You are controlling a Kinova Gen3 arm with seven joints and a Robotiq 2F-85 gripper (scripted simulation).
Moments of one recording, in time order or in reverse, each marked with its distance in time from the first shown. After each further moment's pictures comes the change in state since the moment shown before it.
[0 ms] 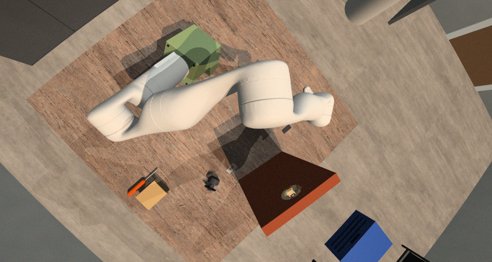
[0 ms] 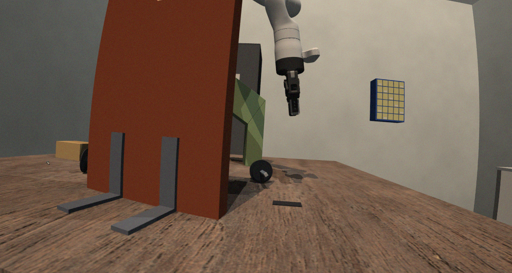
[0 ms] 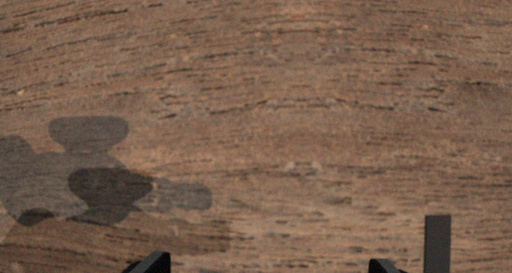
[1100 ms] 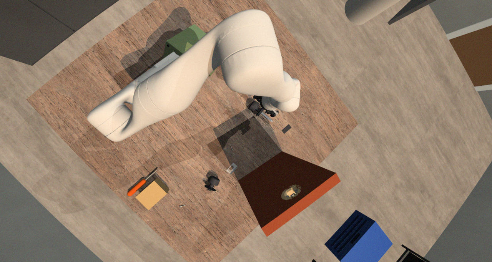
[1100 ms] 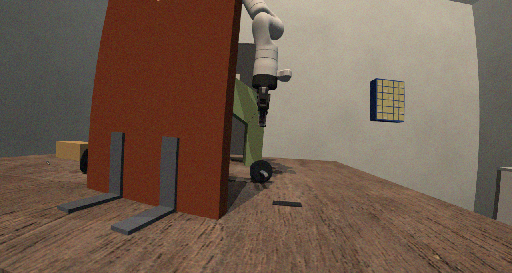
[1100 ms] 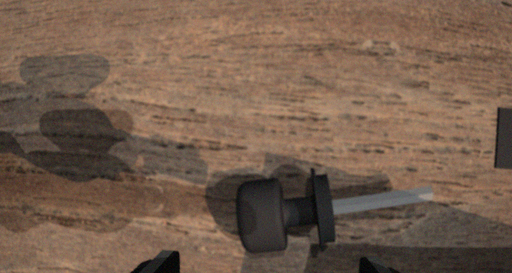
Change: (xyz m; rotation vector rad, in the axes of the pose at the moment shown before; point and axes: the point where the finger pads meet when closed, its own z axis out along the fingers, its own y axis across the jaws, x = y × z) arm -0.091 -0.071 0.021 -0.068 -0.140 -0.053
